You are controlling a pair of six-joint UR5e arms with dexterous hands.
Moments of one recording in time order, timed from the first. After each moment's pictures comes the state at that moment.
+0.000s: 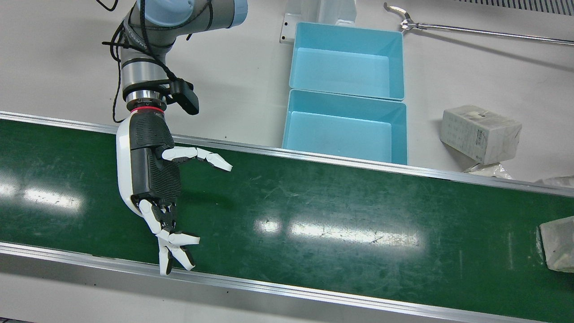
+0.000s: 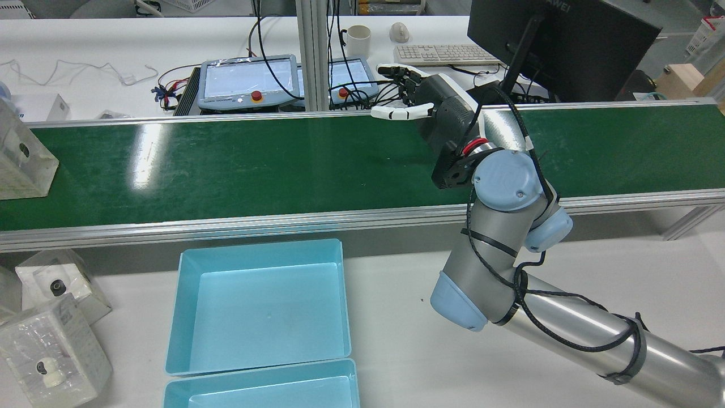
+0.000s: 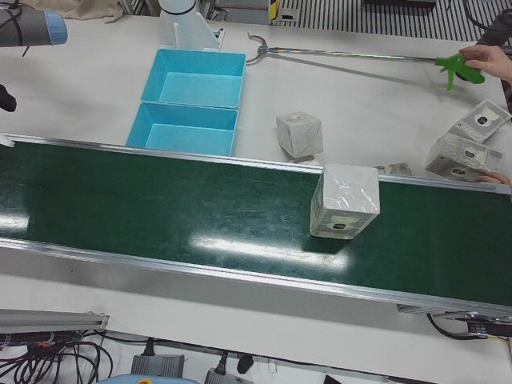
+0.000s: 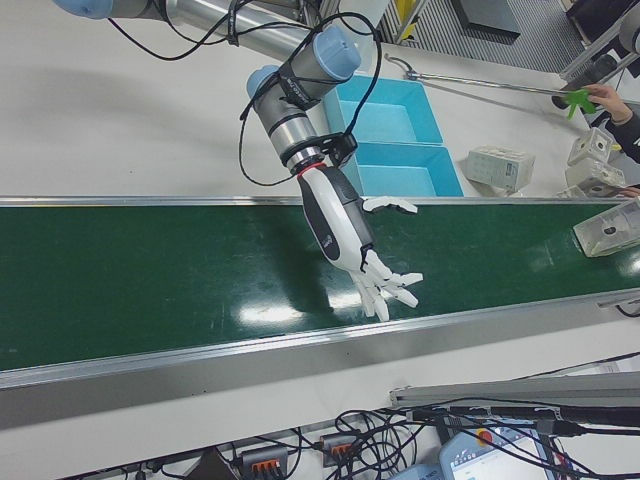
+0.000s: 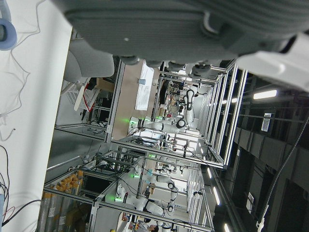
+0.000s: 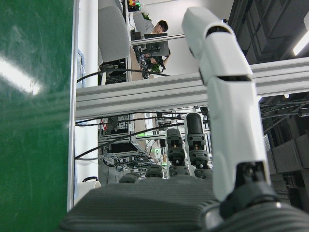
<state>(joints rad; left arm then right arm) -1.86 -1.90 -1.77 0.60 1.96 -0.16 0.77 -0.87 1.67 -3.71 -1.07 0.00</state>
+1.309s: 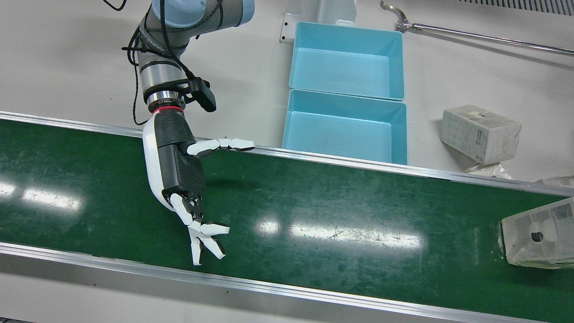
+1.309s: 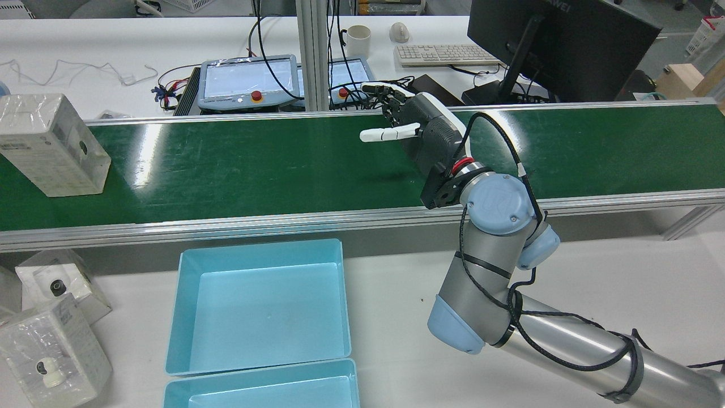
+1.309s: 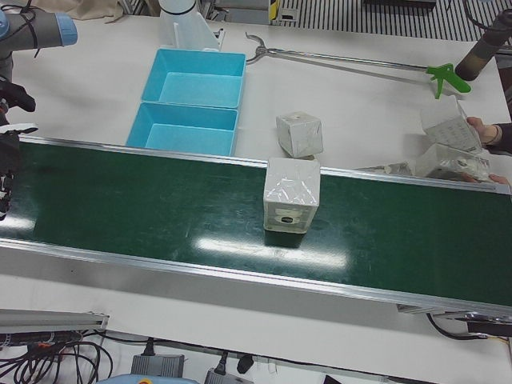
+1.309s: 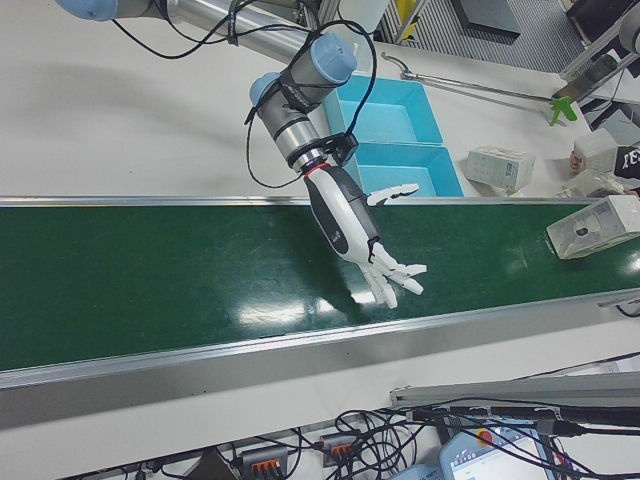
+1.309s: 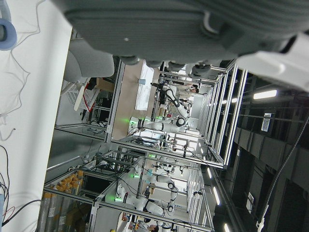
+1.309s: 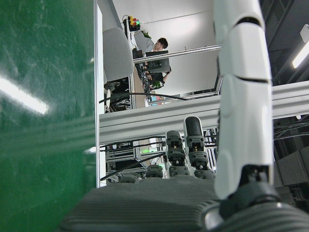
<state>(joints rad) -1.86 -1.90 -1.77 0.60 1.96 -0.16 0.72 -0.90 1.67 -3.63 -1.06 -0.01</state>
